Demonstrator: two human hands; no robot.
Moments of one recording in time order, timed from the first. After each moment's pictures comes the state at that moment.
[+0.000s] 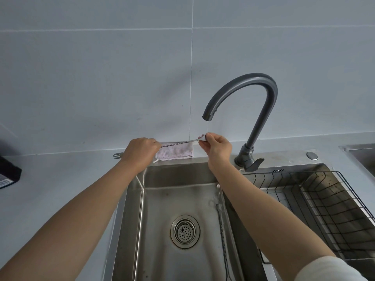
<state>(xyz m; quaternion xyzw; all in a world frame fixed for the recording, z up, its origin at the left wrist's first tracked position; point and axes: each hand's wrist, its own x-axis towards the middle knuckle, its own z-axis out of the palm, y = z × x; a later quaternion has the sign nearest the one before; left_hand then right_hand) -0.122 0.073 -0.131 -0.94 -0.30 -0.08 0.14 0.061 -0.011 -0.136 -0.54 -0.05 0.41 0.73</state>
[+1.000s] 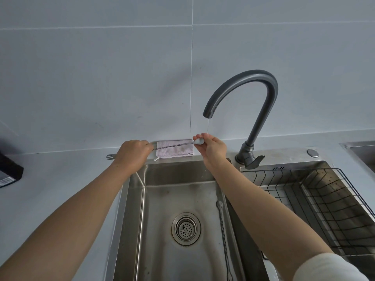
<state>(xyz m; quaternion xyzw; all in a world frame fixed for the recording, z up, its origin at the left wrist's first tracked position) -0.143 0.073 -0.137 -0.94 -0.31 -0.07 0.12 0.051 -0.011 -0.138 -0.49 -0.02 0.48 0.73</state>
